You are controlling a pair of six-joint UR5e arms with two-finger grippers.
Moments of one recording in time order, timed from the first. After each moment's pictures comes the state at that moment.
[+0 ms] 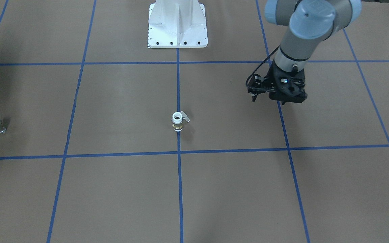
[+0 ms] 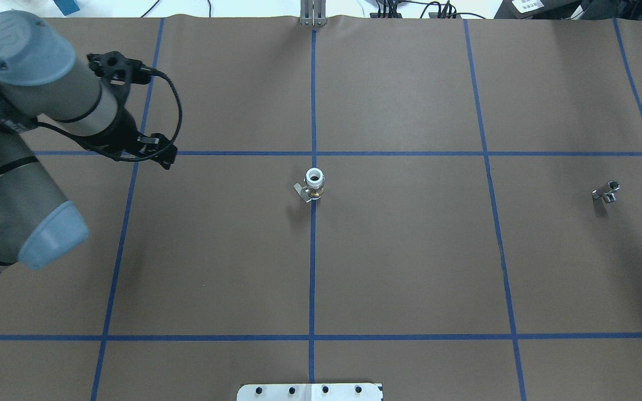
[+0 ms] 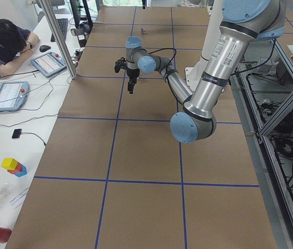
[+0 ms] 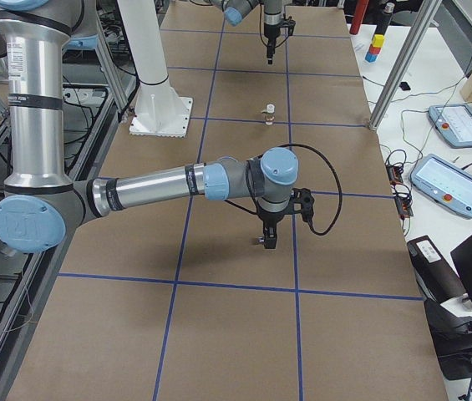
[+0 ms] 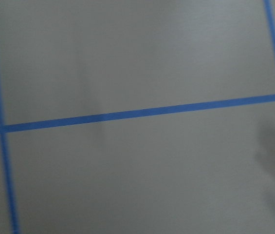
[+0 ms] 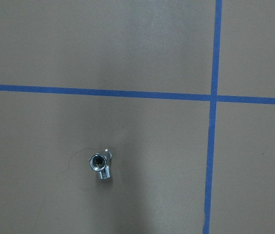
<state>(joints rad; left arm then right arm) -0.83 -1.97 -1.93 -1.48 -2.04 -0.76 1.40 -1.61 1.83 -1.65 2.37 0.15</state>
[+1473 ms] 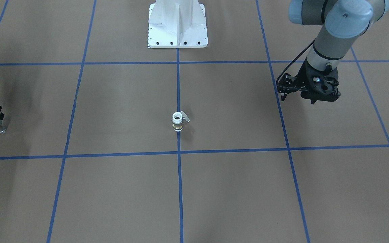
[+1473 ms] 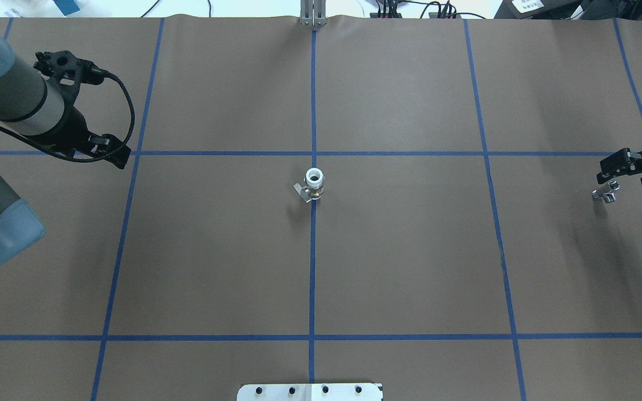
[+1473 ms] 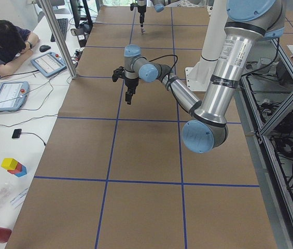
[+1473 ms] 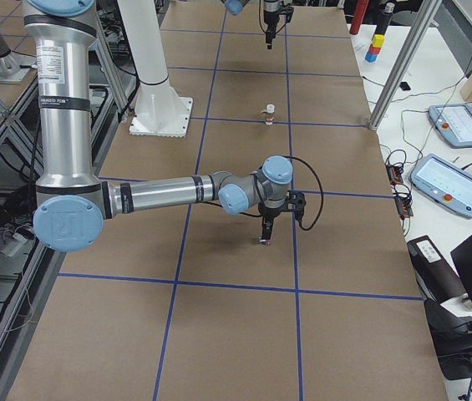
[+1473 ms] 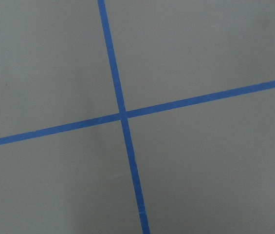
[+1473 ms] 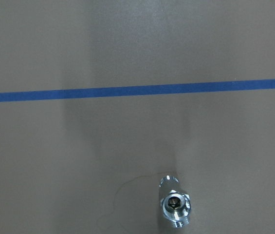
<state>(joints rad) -0.88 -1.89 -1.95 -1.48 -2.04 -0.68 1.14 -1.57 1.65 -1.26 2.28 0.66</state>
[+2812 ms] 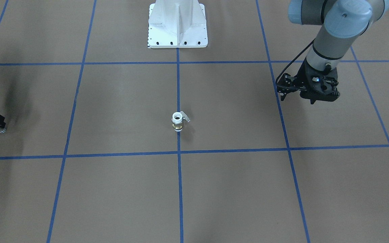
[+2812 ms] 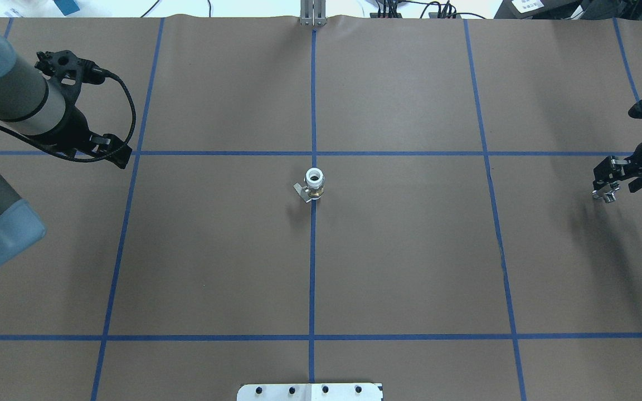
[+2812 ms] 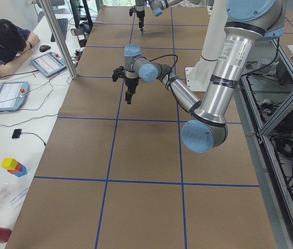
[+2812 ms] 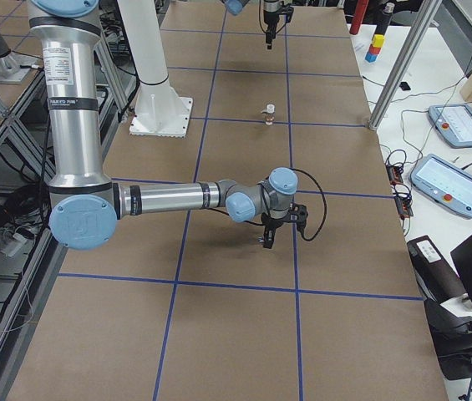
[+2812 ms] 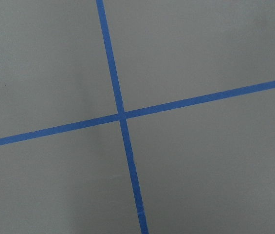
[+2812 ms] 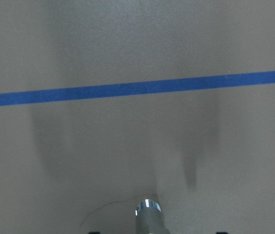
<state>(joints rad) -0.88 -1.89 -1.95 -1.48 -2.04 -0.68 1.11 -1.53 1.55 -1.25 2.25 0.66</state>
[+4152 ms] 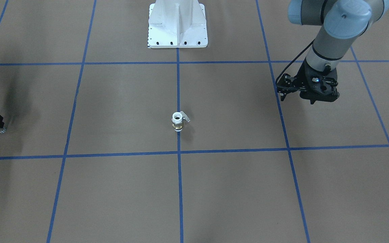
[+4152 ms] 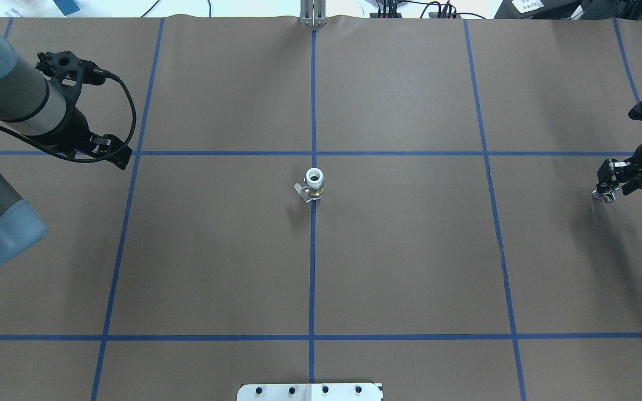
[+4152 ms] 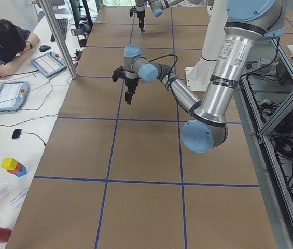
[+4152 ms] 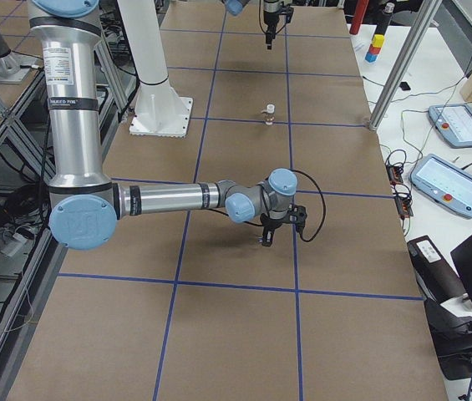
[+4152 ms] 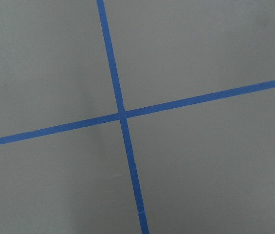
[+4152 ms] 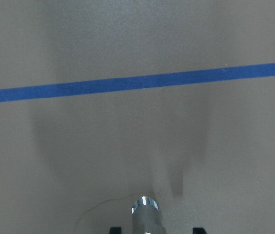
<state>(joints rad) -0.88 -1.89 -1.95 -1.48 -2.04 -0.68 1.10 -1.53 1.54 -1.25 2.25 0.66</state>
